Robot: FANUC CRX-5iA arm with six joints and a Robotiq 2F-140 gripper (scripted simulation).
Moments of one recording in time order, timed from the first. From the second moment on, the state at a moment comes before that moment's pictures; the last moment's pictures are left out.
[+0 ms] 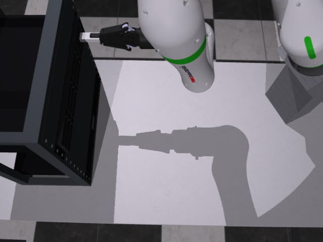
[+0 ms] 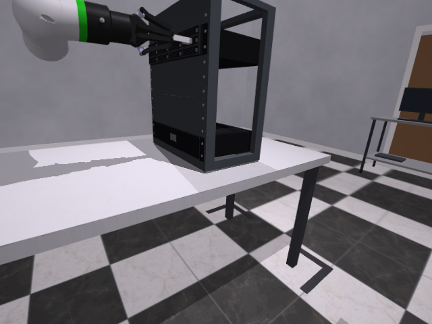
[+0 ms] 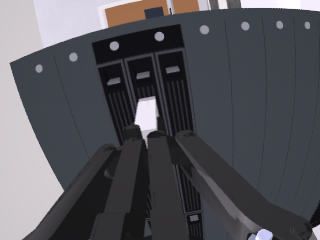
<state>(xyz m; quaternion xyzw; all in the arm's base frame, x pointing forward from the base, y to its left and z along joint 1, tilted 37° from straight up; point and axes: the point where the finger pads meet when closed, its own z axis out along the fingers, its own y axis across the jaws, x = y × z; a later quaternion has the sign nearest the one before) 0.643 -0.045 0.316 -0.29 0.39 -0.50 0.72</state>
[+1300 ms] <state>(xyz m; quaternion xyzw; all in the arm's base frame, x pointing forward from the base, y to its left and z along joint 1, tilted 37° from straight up) 0.604 -0.046 0.292 -0.29 0.39 -0.50 0.72</state>
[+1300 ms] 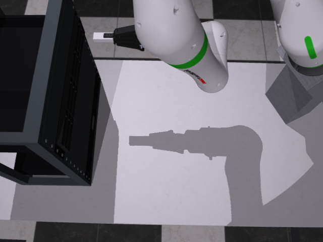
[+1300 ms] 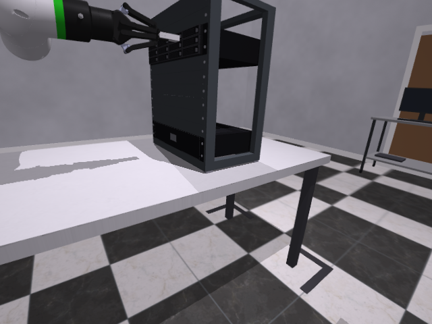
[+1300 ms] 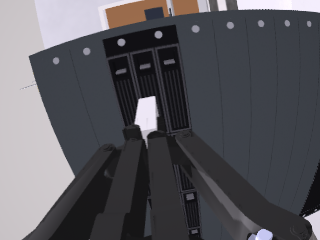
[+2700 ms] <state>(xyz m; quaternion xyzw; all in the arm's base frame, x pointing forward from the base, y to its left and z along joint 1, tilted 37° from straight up) 0.592 -0.055 0.316 -0.29 0.39 -0.50 0.72</state>
